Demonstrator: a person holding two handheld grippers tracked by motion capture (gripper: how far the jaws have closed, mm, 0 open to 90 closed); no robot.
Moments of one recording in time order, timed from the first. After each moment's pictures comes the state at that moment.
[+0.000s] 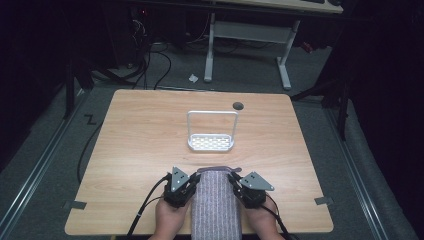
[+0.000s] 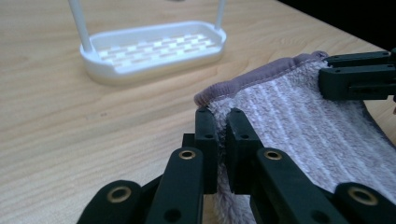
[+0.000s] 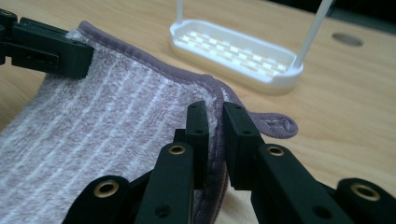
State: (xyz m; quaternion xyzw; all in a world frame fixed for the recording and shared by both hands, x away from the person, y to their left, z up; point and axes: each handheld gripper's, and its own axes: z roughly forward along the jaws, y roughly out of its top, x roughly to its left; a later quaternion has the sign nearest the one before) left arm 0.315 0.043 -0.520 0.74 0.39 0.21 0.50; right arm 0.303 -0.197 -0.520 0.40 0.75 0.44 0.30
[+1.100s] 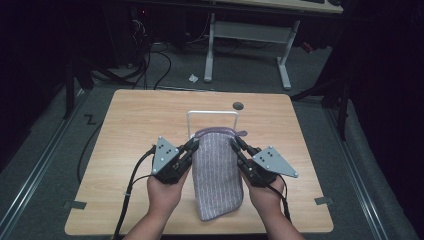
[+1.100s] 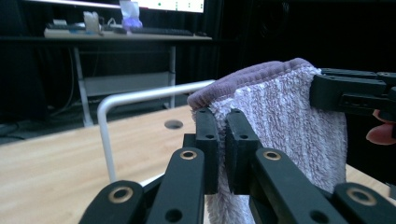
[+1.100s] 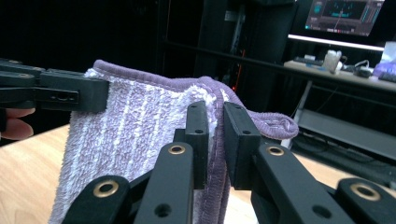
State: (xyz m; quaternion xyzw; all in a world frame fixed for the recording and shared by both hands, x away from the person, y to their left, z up) left arm 0.325 0.058 -0.390 0.67 0.34 0.26 0.61; right arm 0.304 -0.189 -0.390 0.34 0.65 0.56 0.38
